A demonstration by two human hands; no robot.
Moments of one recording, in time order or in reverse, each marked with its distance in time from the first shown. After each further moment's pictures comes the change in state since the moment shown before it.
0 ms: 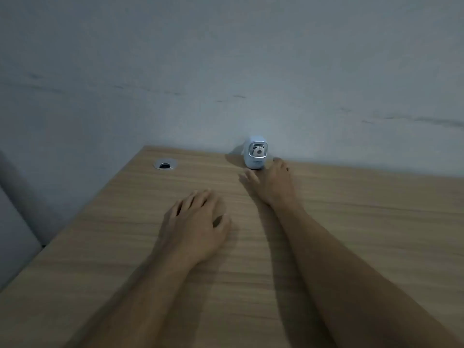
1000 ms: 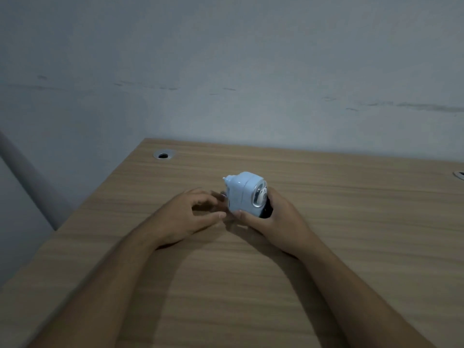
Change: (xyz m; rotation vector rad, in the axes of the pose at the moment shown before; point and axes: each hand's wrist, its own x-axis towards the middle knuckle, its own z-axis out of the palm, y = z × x) left_hand -0.017 -0.022 -0.017 -0.450 -0.173 0.242; right_hand -0.157 0.031 -0.091 0.509 -0.302 -0.170
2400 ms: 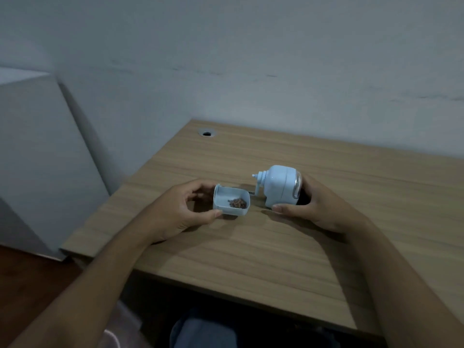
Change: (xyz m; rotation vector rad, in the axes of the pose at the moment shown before) left_hand -0.134 0.003 -0.023 -0.152 0.154 -0.123; right_hand -0.035 -0.011 -0.034 -0.045 -0.328 -0.092
